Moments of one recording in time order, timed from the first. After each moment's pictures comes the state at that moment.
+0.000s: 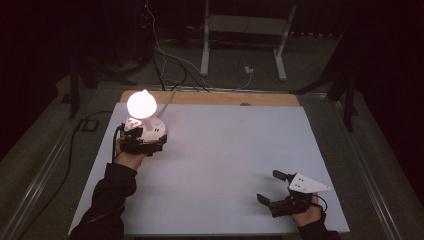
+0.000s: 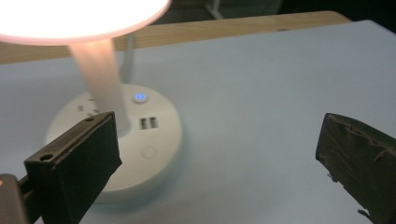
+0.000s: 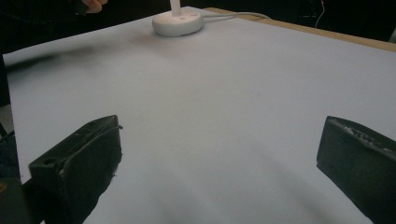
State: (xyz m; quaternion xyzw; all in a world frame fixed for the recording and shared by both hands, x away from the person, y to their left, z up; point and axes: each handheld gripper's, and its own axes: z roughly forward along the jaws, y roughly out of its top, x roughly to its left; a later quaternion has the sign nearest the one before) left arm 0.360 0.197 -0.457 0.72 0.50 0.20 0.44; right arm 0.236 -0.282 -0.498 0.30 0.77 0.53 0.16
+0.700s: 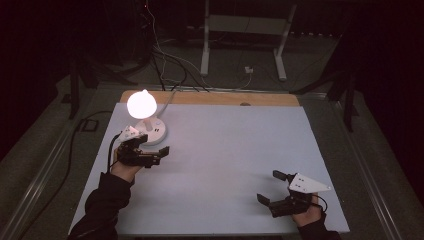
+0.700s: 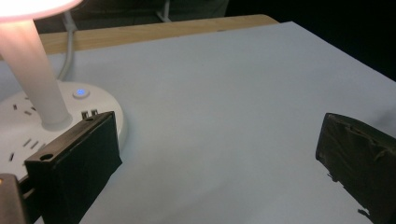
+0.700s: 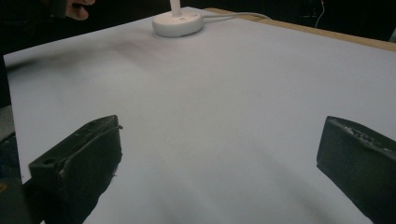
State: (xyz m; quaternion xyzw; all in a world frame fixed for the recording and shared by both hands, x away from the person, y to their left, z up) left arm 0.324 0.200 -0.454 0.74 0.44 0.15 0.49; right arm 0.236 -0.283 -0.498 0.30 0.77 0.53 0.16
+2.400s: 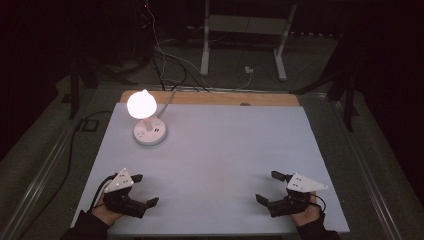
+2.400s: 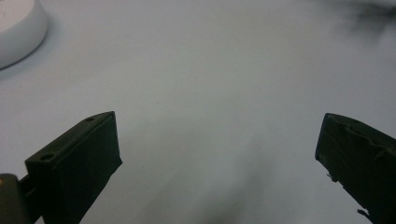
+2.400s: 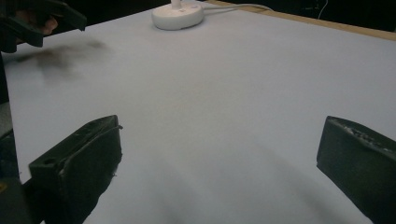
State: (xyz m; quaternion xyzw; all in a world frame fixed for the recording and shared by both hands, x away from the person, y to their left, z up) left arm 0.237 0.225 -0.508 0.82 0.33 0.10 0.45; right arm 0.238 -0.280 -0.501 0.31 0.78 0.52 0.15
